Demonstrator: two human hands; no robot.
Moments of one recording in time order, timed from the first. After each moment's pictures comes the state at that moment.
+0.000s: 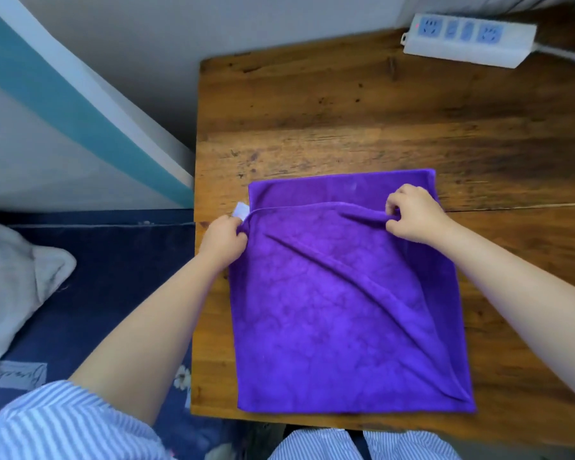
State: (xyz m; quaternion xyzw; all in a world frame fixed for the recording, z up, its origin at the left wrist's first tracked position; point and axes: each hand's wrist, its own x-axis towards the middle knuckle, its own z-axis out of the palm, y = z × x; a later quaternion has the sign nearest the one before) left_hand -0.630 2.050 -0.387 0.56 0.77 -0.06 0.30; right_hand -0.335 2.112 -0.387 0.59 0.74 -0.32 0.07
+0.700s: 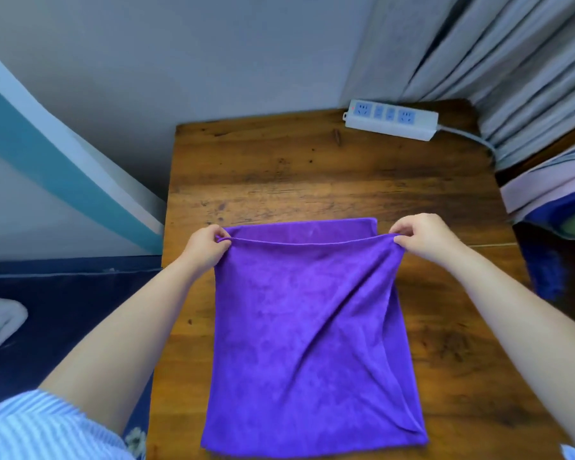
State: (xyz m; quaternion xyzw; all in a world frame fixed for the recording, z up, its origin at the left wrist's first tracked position) left_hand -0.604 2.098 -0.362 0.49 0.79 0.08 0.36; right_hand -0.265 2.127 -0.332 0.67 0.67 -0.32 0.01
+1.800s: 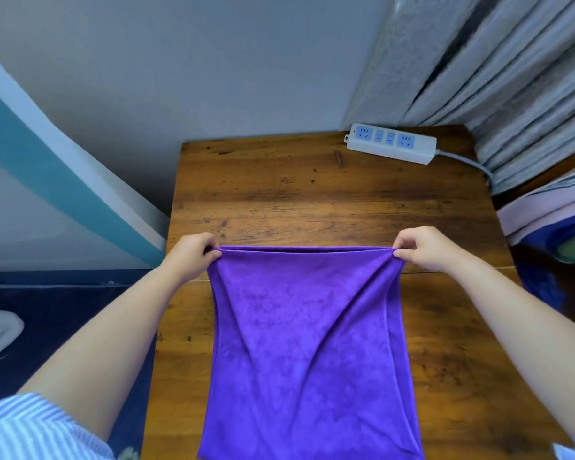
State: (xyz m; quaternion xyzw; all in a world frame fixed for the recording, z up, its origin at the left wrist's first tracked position) left_hand -0.629 2.110 -0.344 0.62 0.73 0.00 0.29; right_hand -0.255 2.148 -0.327 0.63 0.68 -0.38 0.05
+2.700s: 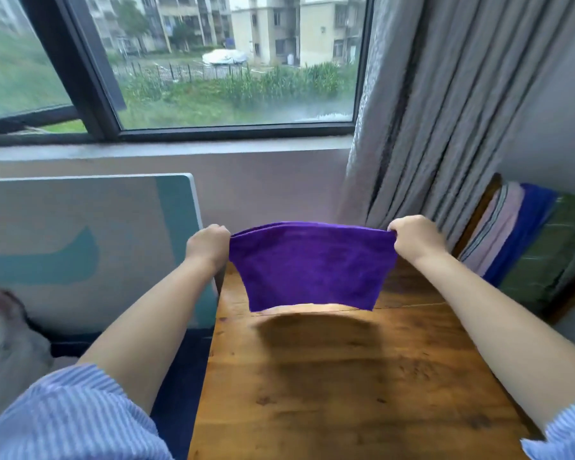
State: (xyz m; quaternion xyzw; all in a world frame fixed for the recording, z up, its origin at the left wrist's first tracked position) left_hand -0.613 1.959 -0.104 0.64 0.76 0.13 -0.02; right_hand -0.291 1.985 -0.097 0.68 0.71 0.01 -0.18
